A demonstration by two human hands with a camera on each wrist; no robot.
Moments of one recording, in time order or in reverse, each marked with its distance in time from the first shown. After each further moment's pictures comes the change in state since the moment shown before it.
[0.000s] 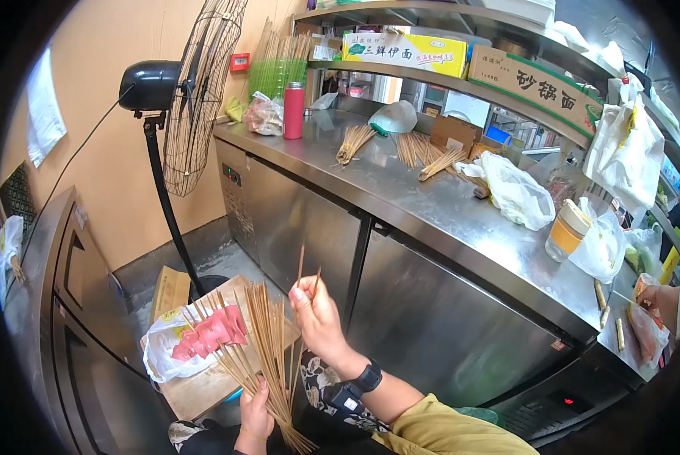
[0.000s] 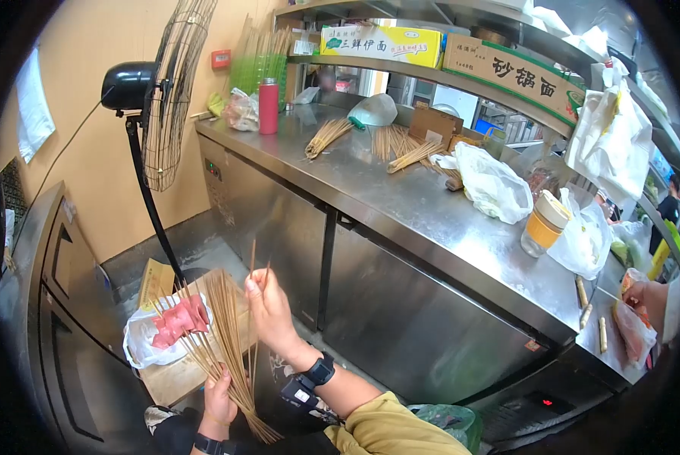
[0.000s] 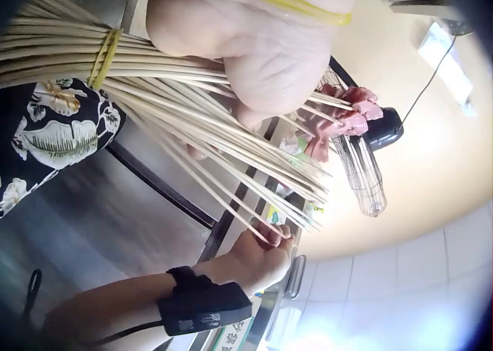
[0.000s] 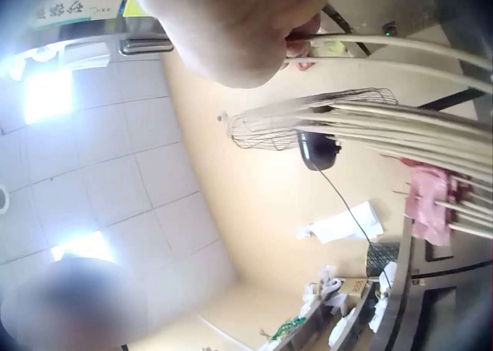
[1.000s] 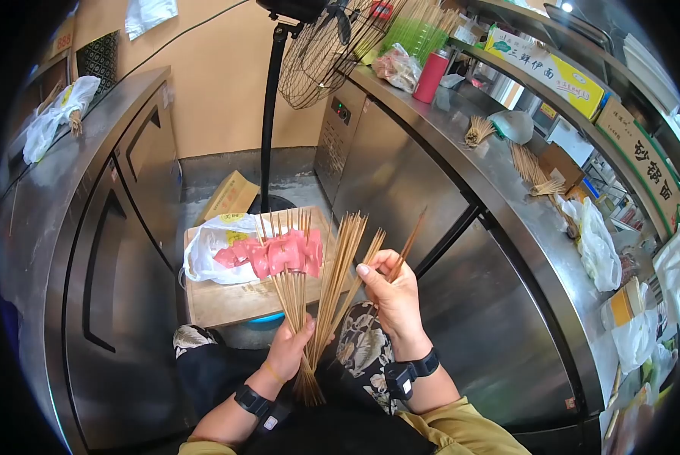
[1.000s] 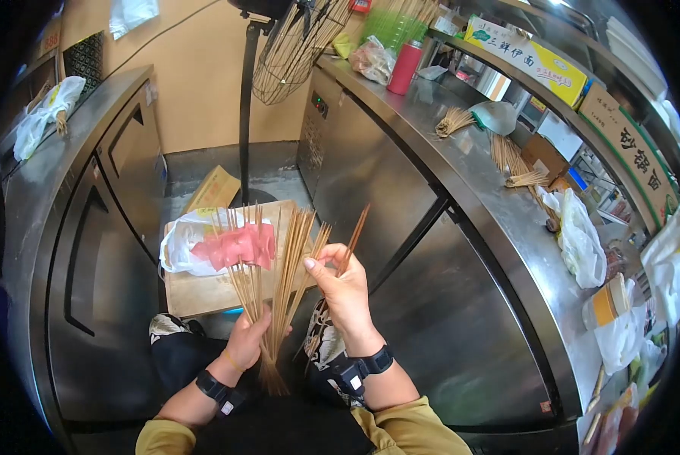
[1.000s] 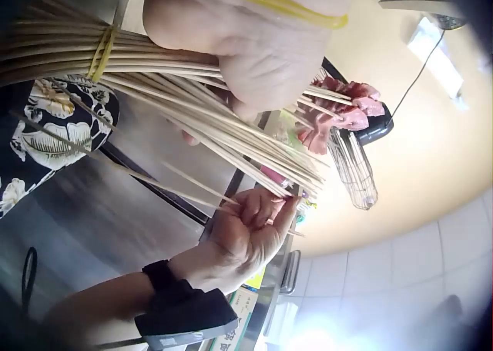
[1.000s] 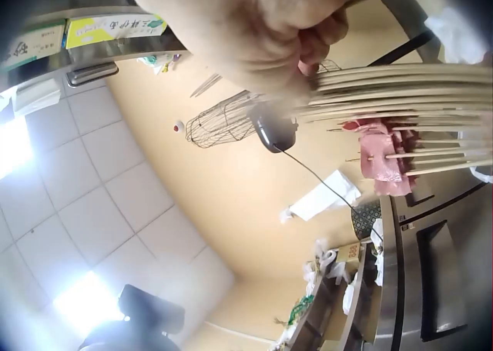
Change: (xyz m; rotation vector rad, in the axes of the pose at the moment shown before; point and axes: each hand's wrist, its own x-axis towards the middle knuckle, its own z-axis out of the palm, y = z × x) left_hand -0.006 0.012 -0.005 0.128 0.021 0.013; right_hand -0.018 -0.005 0.019 0.298 -0.162 0.454
